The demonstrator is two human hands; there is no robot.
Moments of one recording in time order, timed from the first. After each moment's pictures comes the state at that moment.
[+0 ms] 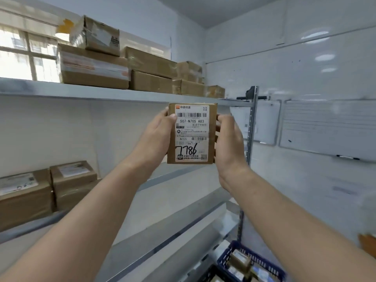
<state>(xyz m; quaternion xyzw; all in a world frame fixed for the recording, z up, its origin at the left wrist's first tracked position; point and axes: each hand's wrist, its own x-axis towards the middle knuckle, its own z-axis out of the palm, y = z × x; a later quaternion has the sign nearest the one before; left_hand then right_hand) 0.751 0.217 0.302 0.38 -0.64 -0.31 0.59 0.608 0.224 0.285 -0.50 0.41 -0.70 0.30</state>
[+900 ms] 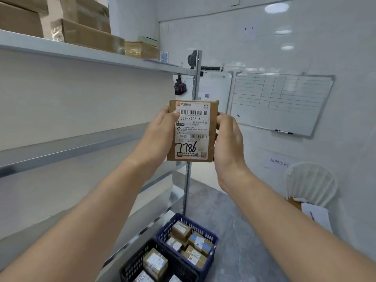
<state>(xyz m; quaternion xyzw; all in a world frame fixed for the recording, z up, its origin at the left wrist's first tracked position) 0.392 0.142 0.235 0.32 -0.62 -0.45 0.55 0.256 0.174 0.221 -0.44 0.49 -0.70 0.26</state>
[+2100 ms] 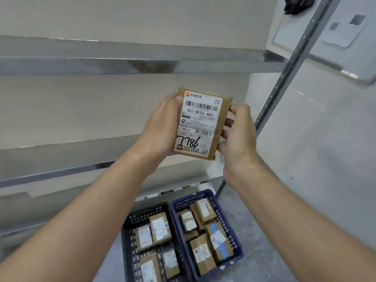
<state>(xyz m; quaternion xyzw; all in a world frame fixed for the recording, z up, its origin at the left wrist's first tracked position) 0.273 -0.280 0.025 0.59 -0.42 -0.38 0.58 0.142 -0.320 0.017 -0.46 0.50 -0.51 0.53</state>
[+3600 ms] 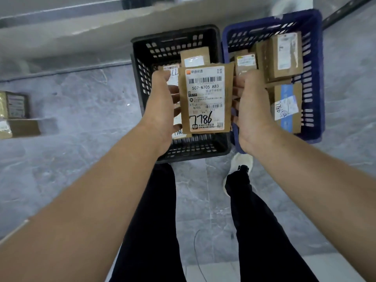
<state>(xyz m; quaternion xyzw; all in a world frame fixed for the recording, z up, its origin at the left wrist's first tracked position) 0.284 -0.242 -0.541 0.72 0.13 -0.55 0.41 0.152 -0.322 -0.574 -0.34 0.67 -0.10 0.65</state>
